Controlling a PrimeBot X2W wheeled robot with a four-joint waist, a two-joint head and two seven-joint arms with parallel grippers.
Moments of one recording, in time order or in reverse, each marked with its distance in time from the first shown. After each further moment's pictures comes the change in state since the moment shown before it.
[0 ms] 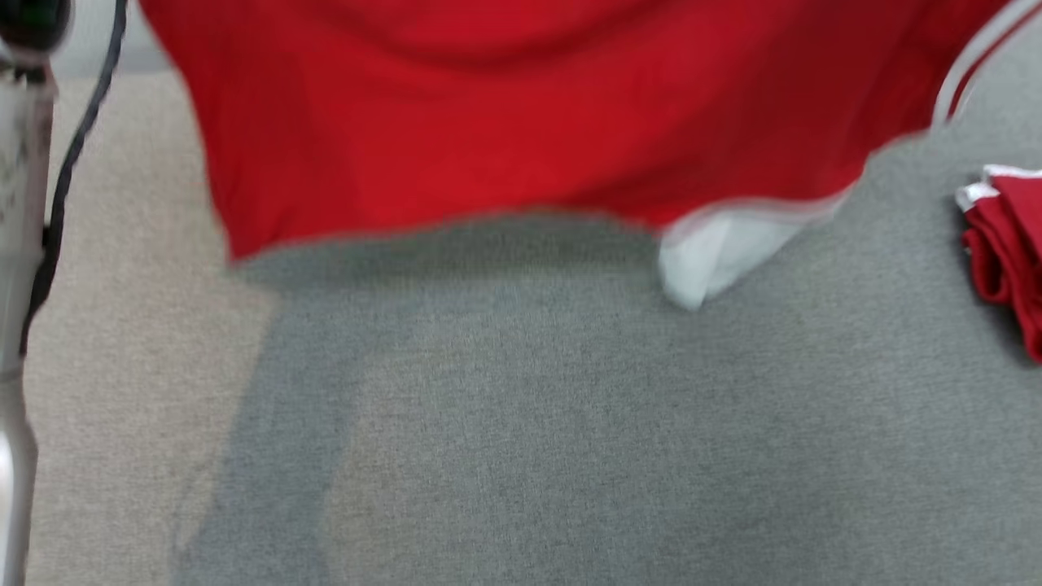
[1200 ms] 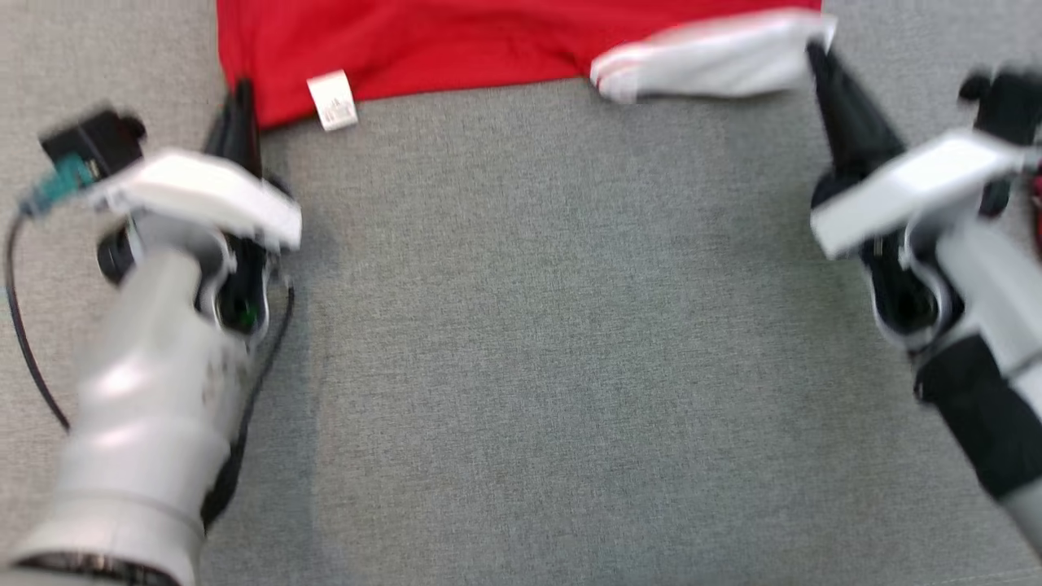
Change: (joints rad) left arm 0.266 -0.212 0.008 0.654 -0.297 -0.111 -0.270; right arm 0.383 0.045 0.432 0.295 0.443 0.000 -0.191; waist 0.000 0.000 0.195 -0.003
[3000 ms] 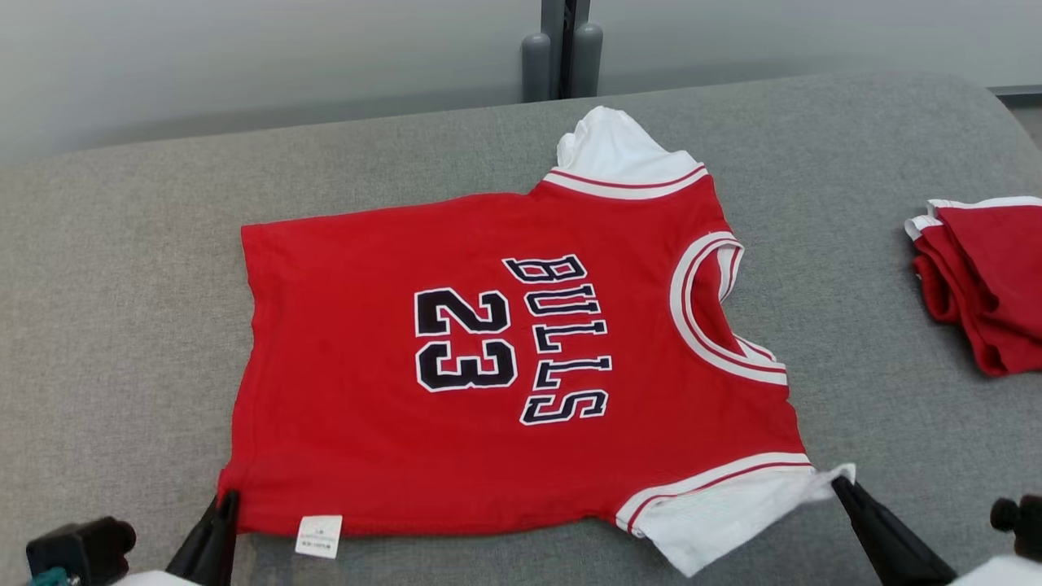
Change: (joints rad) left arm 1.203 0.449 -0.026 -1.366 -0.045 0.592 0.263; right arm 1.224 0.222 -0.668 -0.930 -0.375 0.000 0.602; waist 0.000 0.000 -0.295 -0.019
